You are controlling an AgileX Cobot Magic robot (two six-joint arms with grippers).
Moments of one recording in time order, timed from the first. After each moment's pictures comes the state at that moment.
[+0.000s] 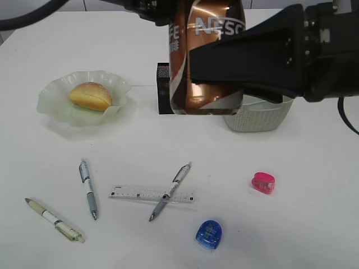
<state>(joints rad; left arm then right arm) -0.47 1.70 -1.50 -1.42 1.20 0.86 0.22 1.30 -0.87 1.56 1.17 -1.26</state>
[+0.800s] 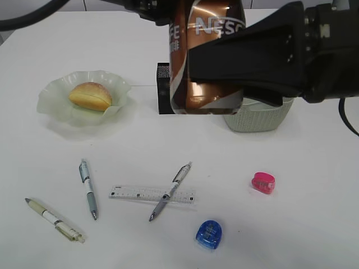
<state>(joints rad) -0.47 1.70 -1.50 -1.42 1.20 0.86 0.22 1.30 -0.87 1.56 1.17 -1.21</state>
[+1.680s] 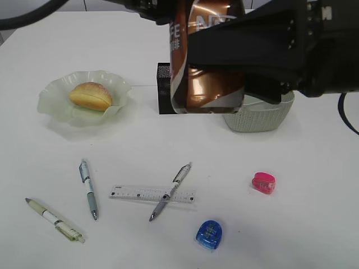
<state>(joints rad) -0.47 1.70 -1.50 -1.43 1.20 0.86 0.22 1.30 -0.87 1.59 1.17 -1.18</state>
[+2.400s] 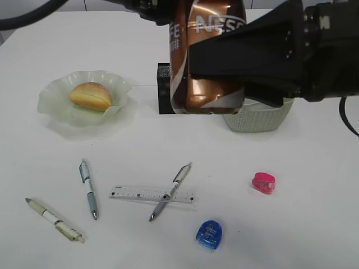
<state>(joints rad) -0.47 1.70 -1.50 -1.43 1.21 0.86 0.22 1.30 -0.87 1.56 1.17 -1.17</state>
